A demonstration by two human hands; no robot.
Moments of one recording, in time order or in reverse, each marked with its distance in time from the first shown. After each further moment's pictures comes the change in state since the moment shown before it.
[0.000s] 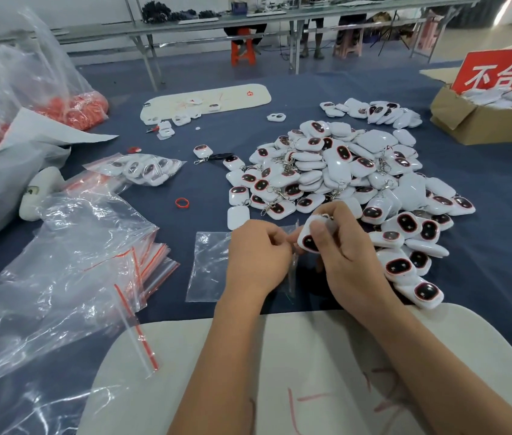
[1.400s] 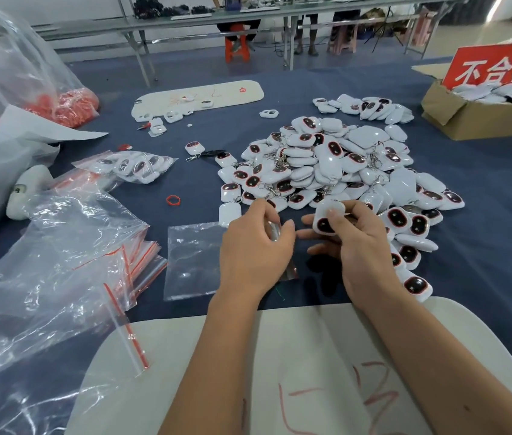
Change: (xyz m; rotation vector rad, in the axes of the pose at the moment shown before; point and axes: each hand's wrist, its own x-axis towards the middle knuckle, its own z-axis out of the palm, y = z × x) left_hand -0.001 -0.005 0.013 -0.058 0.155 0.149; right_hand 0.010 0.003 -0.011 0.553 0.207 0.347
